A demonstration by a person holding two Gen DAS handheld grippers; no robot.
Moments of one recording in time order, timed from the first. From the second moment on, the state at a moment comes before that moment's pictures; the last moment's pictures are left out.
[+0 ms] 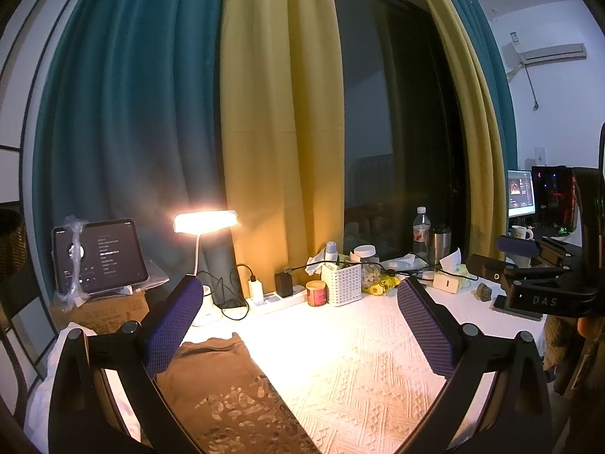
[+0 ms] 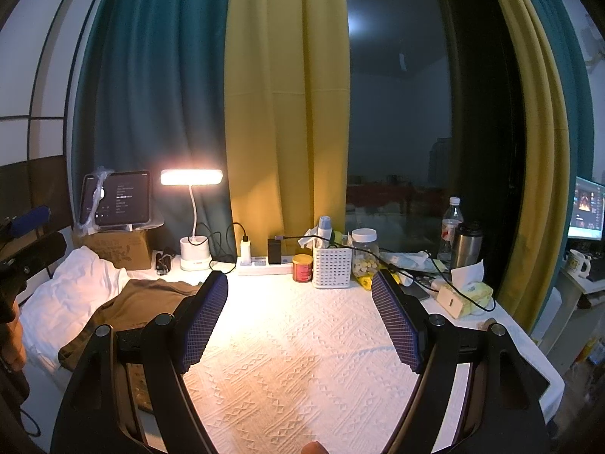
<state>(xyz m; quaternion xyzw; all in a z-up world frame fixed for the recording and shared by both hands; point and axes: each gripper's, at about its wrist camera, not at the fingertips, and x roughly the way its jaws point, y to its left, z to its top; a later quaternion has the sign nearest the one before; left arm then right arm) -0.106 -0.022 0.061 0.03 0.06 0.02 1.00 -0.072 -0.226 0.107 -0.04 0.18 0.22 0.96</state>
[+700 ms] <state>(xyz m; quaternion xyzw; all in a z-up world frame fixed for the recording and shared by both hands) -0.101 -0.014 0.059 0.00 0.08 0.00 1.00 -0.072 -0.226 0.103 -0.04 0.18 0.22 0.96</state>
